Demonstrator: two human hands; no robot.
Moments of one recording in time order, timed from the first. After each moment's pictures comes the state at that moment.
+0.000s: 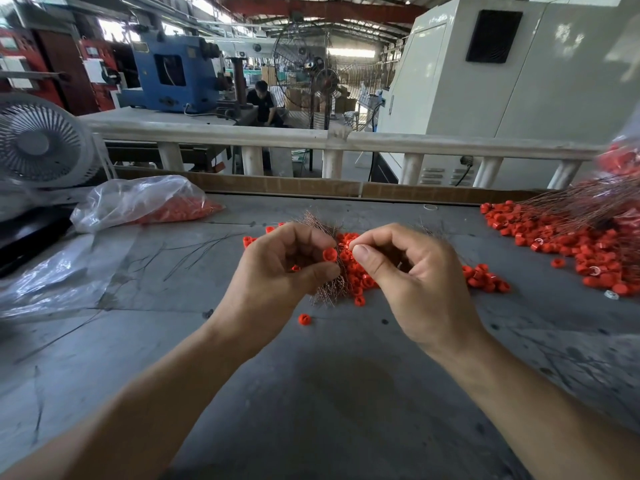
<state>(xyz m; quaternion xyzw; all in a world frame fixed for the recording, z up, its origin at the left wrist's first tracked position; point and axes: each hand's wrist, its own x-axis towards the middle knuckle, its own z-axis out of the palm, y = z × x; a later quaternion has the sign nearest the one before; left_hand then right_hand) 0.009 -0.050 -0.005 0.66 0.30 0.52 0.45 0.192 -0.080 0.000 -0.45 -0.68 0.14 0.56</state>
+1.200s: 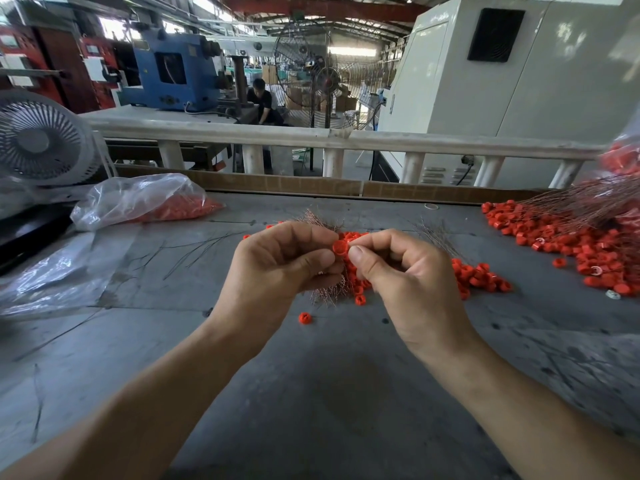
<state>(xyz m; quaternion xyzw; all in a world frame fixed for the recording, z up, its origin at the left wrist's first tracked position) 0.014 -0.055 -0.001 0.57 0.29 0.56 0.53 0.179 -0.083 -0.003 -0.45 -0.60 0.26 0.60</state>
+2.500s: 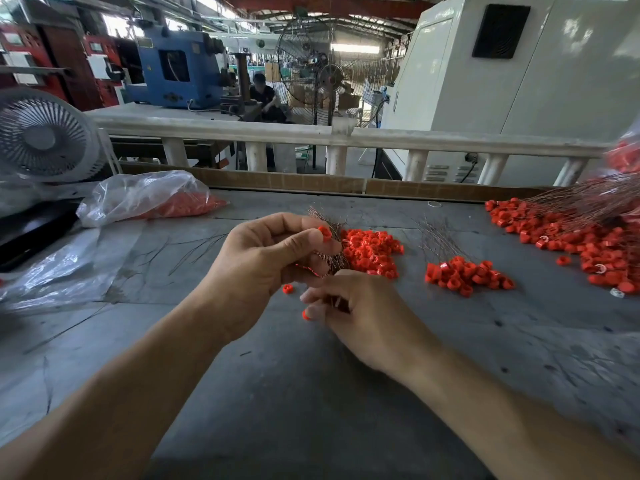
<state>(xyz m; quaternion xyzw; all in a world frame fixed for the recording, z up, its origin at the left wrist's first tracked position) -0.011 -0.044 0.006 0.57 0.27 0.50 0.59 0.164 -0.073 -0.033 -0.51 -0.77 0.18 0.33</state>
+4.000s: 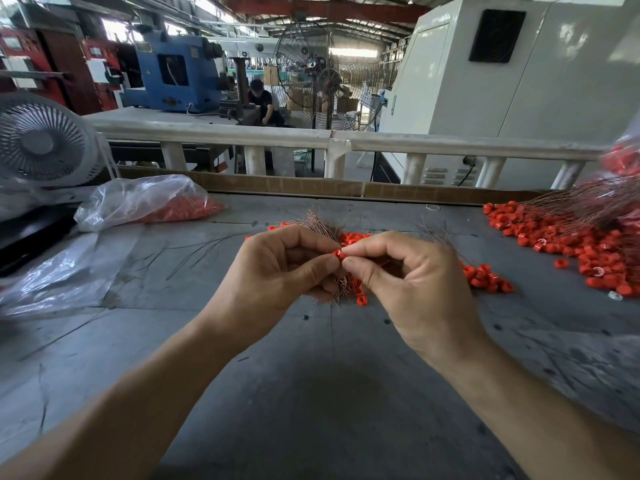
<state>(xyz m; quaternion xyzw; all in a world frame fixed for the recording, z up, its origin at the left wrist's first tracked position) 0.000 -0.055 0.003 0.66 0.27 0.49 0.50 0.183 -0.091 0.006 -0.45 -0.68 0.16 0.55</state>
